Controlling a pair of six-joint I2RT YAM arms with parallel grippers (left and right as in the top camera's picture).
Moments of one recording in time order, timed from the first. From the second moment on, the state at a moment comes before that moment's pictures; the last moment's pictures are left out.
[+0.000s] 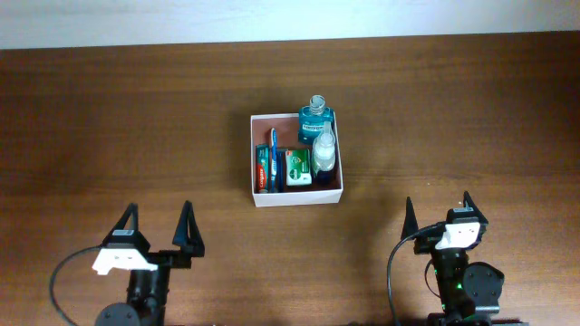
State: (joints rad) left arm -0.05 0.02 0.26 -0.16 0.02 -0.26; right arm -0.04 0.01 0.01 -0.07 -0.05 -0.09
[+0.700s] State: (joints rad) left arm -0.05 0.01 0.02 -0.07 -0.03 -0.19; right arm -0.04 0.01 0.01 -0.07 -0.05 -0.09
